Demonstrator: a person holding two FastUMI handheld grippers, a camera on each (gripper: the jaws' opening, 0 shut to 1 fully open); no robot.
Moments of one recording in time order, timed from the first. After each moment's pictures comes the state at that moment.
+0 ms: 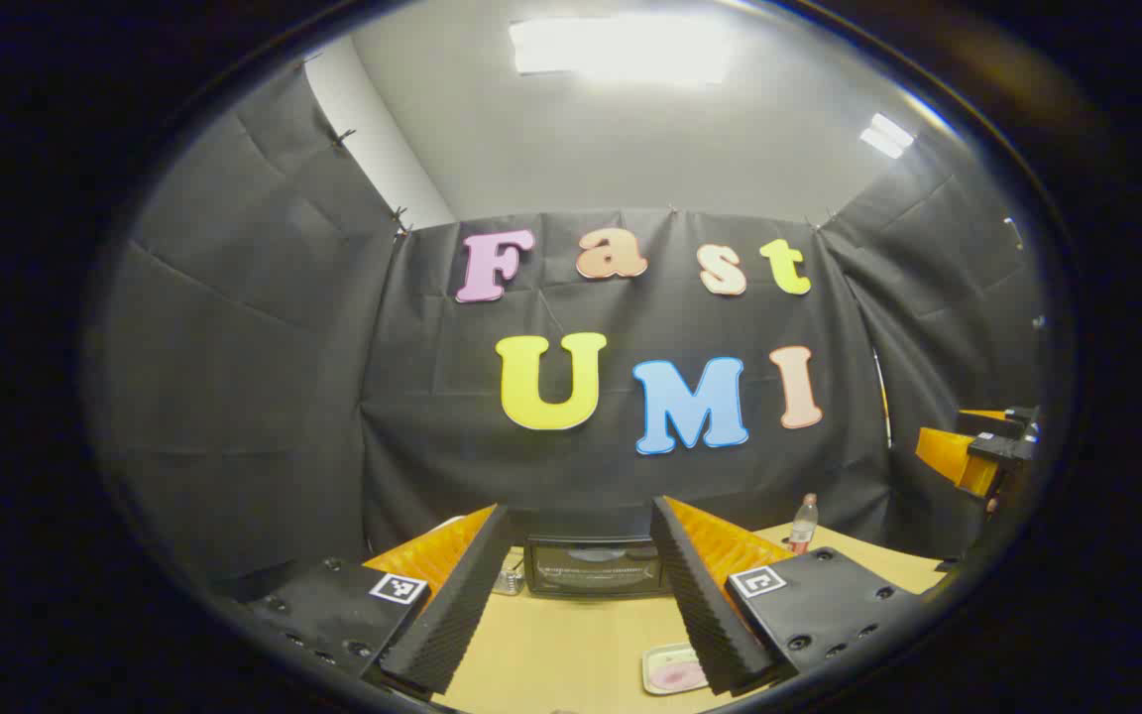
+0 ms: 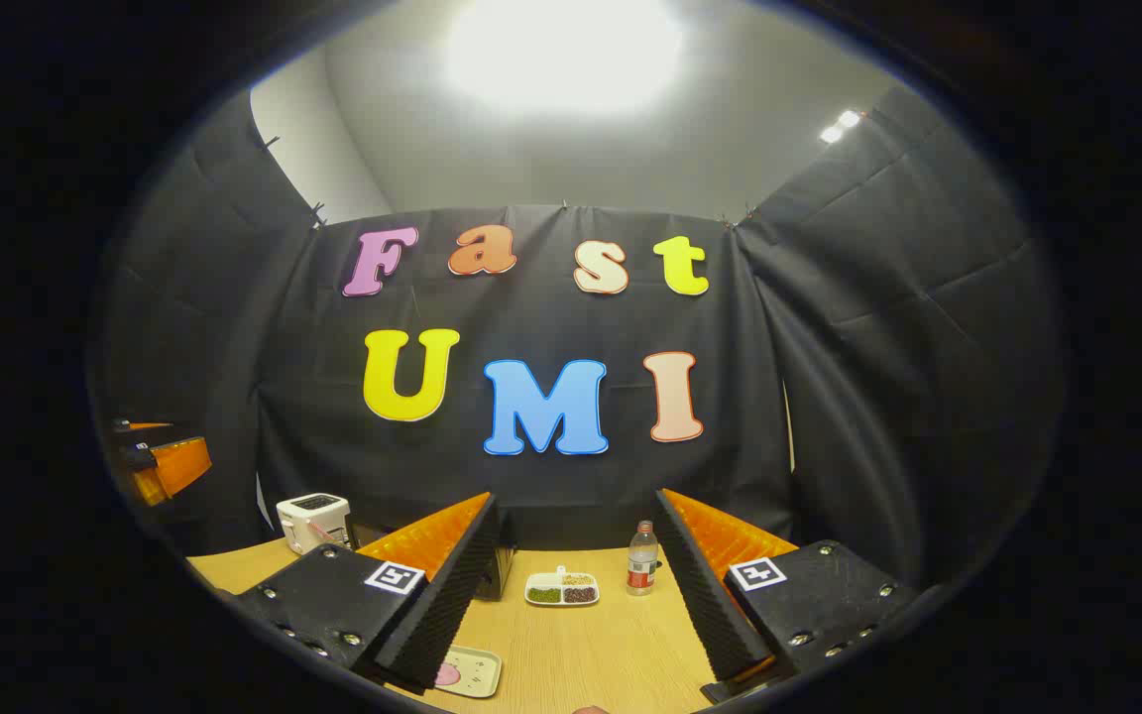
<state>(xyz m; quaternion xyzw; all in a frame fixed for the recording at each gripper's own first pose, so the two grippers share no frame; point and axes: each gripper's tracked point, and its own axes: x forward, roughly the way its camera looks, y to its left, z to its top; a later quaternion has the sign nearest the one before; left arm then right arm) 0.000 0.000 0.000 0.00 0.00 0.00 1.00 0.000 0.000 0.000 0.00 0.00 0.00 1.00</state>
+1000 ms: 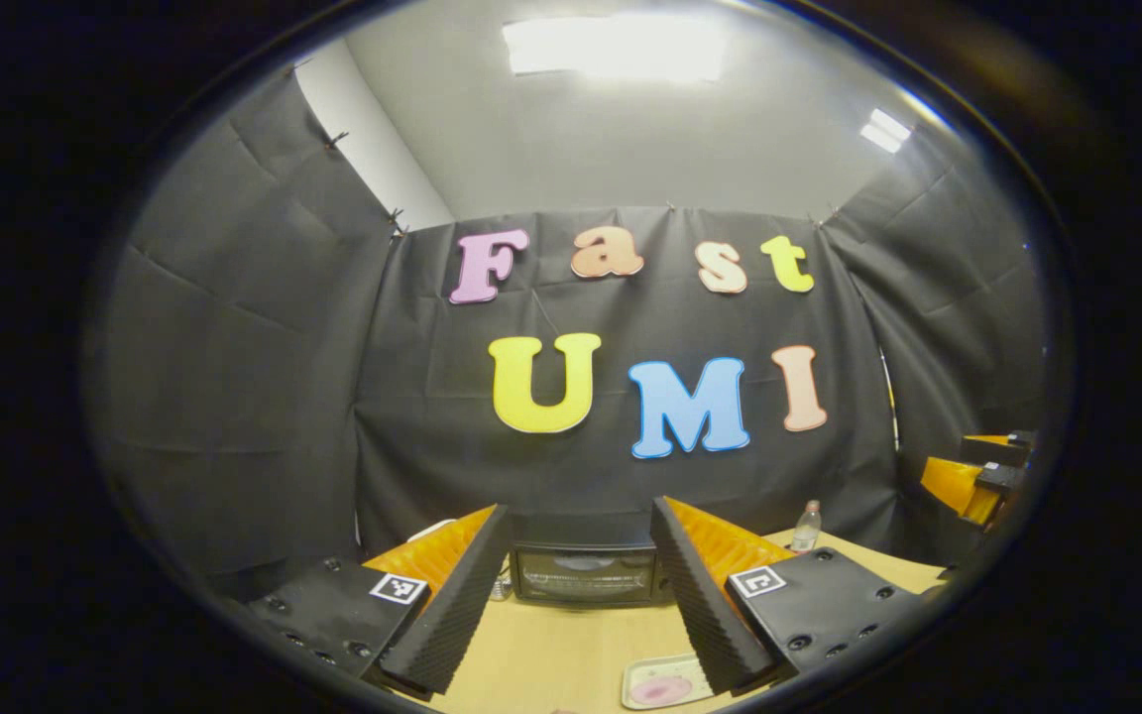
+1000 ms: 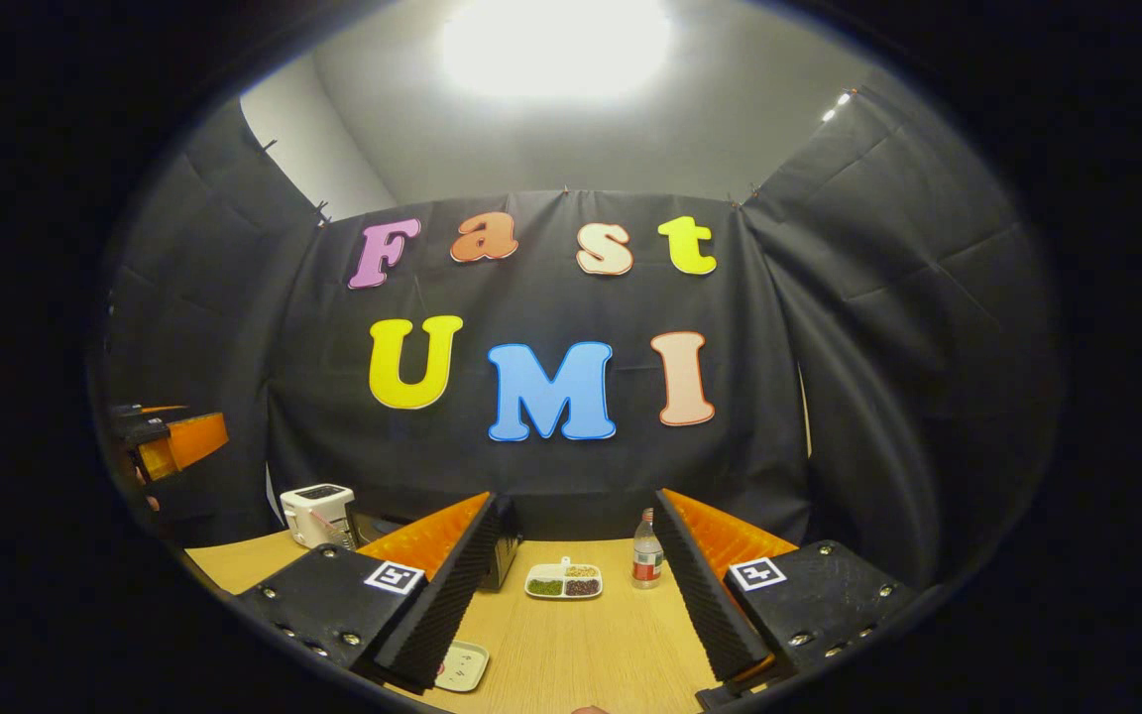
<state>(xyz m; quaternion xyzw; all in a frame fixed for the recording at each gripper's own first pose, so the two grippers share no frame) 0.053 -0.036 -0.010 0.00 -0.01 0.01 1.00 0.027 -0.021 -0.035 0.02 0.01 0.04 1.00</state>
